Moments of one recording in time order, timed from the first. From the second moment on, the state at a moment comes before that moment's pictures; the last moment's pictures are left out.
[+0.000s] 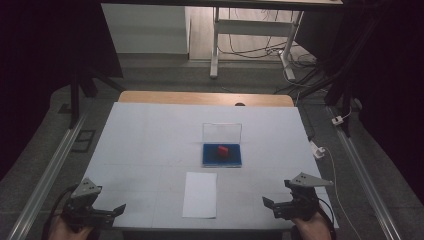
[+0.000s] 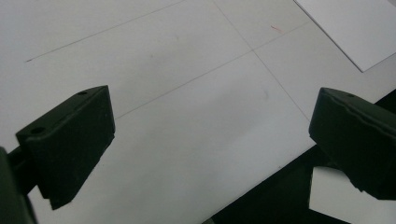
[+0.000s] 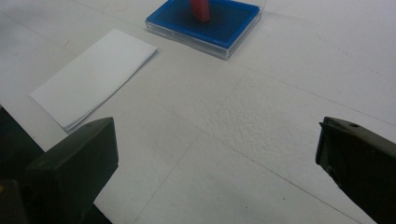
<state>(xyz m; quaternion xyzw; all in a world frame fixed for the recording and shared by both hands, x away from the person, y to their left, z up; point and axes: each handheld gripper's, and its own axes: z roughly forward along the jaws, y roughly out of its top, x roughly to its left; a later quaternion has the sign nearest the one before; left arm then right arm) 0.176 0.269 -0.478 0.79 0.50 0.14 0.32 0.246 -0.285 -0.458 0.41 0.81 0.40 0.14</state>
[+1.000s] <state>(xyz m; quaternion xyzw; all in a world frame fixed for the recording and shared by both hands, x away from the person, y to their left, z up) 0.174 0.272 -0.477 0.79 0.50 0.13 0.33 0.260 -0.245 -0.442 0.32 0.84 0.42 0.14</state>
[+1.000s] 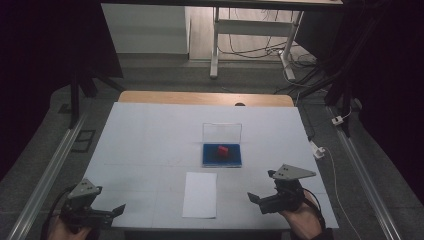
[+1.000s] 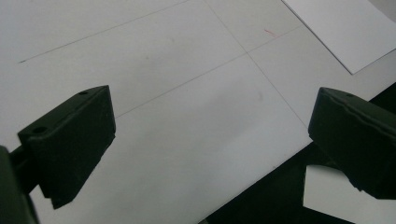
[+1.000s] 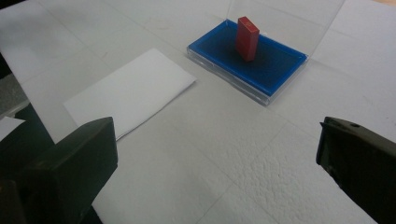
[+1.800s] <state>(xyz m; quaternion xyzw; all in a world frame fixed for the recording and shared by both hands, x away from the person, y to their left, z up) 0.174 0.272 -0.478 0.79 0.49 0.12 0.33 0.306 -0.209 -0.450 0.30 0.86 0.39 0.12</state>
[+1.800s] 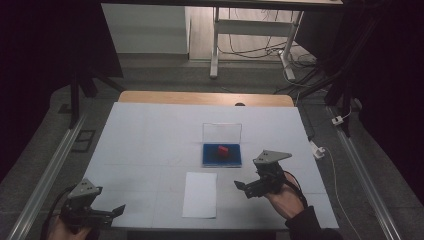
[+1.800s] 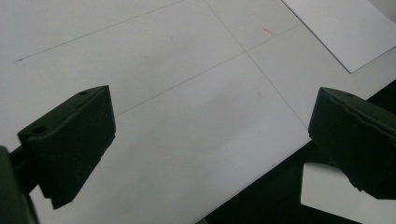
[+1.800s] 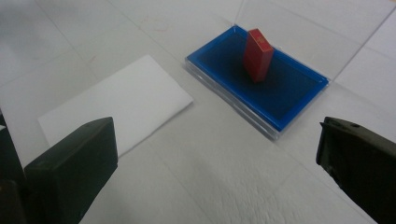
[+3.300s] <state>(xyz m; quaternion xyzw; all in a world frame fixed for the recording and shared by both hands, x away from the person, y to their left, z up) 0.175 0.271 -0.478 0.80 0.49 0.13 0.33 0.416 -0.141 -0.484 0.28 0.90 0.31 0.11</state>
